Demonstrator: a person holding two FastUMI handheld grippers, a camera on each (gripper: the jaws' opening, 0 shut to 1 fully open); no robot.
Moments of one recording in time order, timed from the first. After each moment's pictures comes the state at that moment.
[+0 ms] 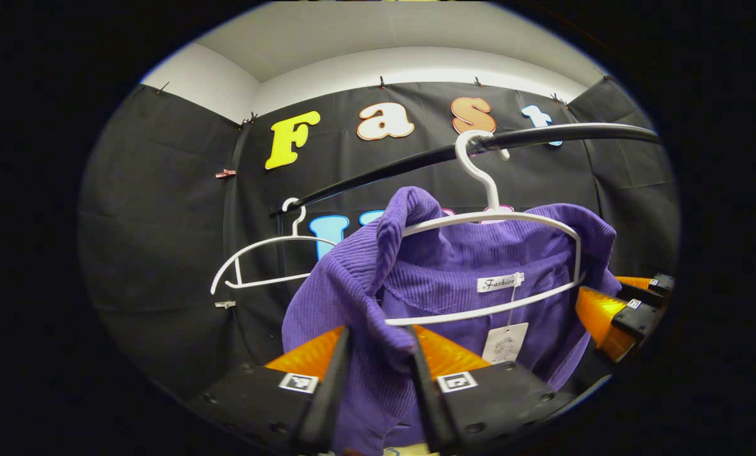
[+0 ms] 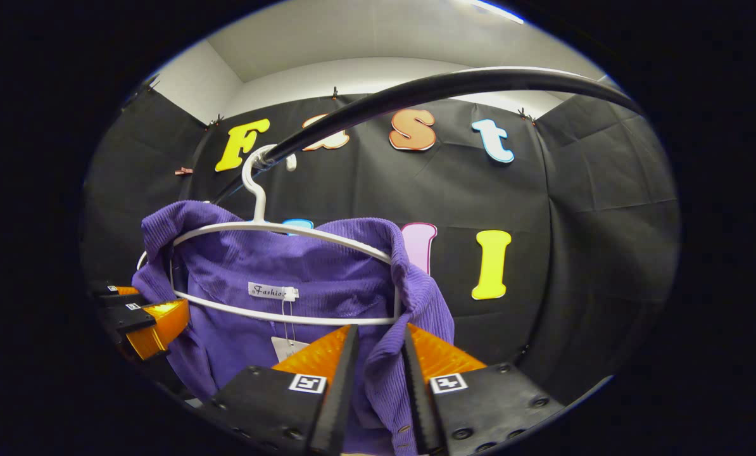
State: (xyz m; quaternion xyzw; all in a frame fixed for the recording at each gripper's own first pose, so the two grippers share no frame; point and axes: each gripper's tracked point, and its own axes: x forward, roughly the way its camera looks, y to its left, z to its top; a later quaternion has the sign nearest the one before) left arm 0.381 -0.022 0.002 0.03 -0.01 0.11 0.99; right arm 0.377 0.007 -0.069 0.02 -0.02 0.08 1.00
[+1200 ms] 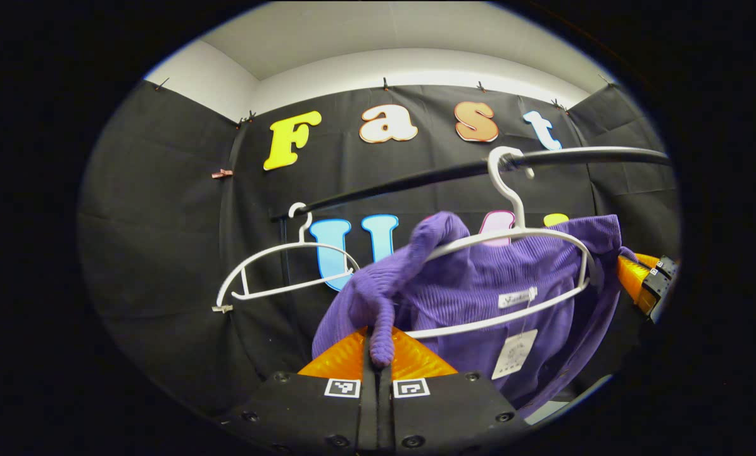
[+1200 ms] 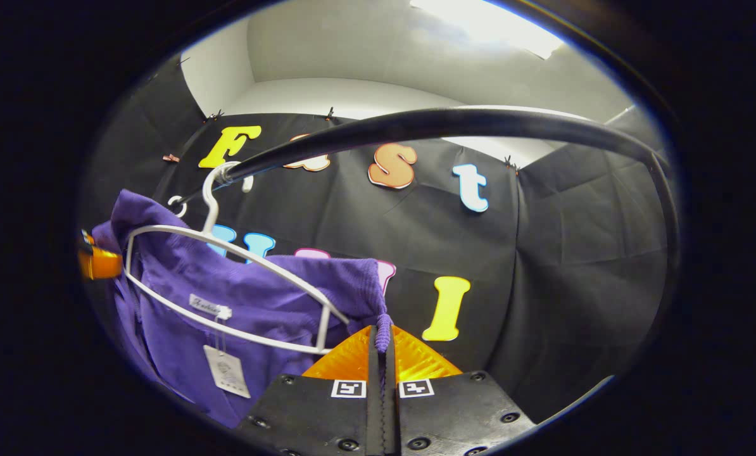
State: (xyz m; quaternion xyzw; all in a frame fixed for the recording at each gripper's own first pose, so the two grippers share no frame) left arm 0.375 0.010 0.044 0.03 -0.02 0.08 1.00; right arm 0.396 -0.066 -0.020 -0.08 -0.12 -0.01 0.99
